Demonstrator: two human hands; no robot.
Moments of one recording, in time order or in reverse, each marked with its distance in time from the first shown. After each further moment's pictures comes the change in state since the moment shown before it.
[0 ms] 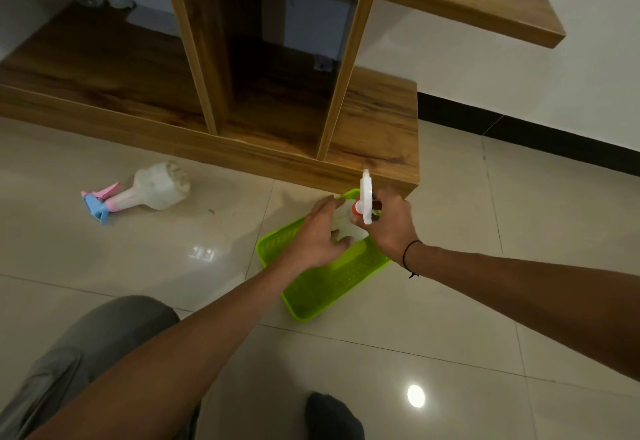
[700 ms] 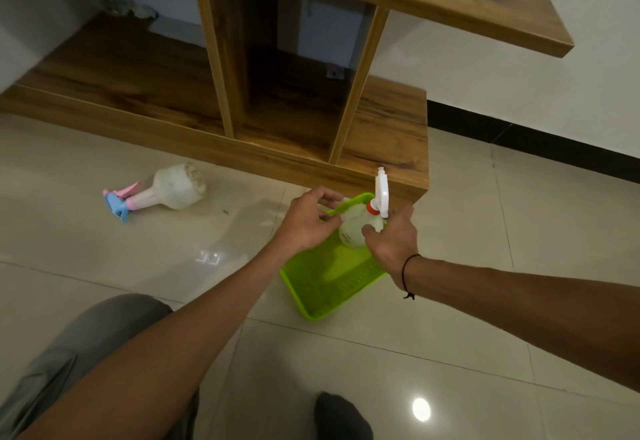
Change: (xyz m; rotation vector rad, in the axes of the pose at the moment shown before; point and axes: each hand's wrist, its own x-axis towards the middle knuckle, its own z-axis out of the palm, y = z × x) left_hand -0.006 0.005 -0.050 -0.120 0.144 -0.015; right_hand -0.030 -0.025 0.017 -0.040 0.079 0.369
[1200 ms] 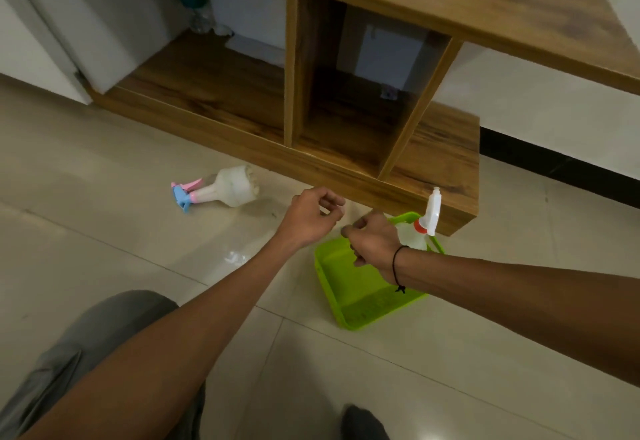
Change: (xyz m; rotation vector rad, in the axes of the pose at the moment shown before) left_hand -0.020 -0.014 -0.077 0.044 0.163 -0.038; right_hand -0.016 -0.072 0.065 0.001 -0.381 0.000
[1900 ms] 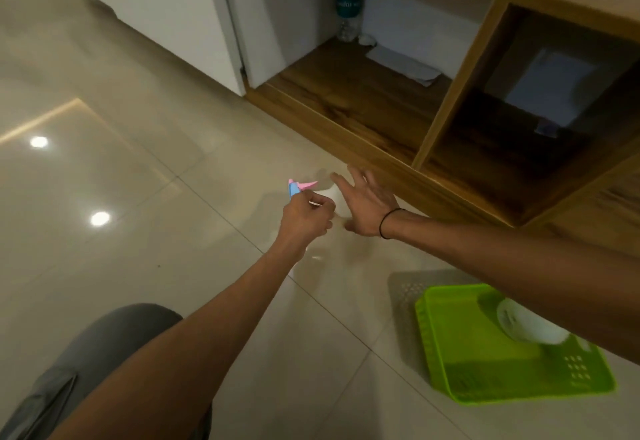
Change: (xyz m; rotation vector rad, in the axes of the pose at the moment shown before) left_hand -0.033 -0.086 -0.152 -0.319 0.519 -0.497; right_hand 0.084 -0.141 0.168 -1.090 -0.143 -0.982
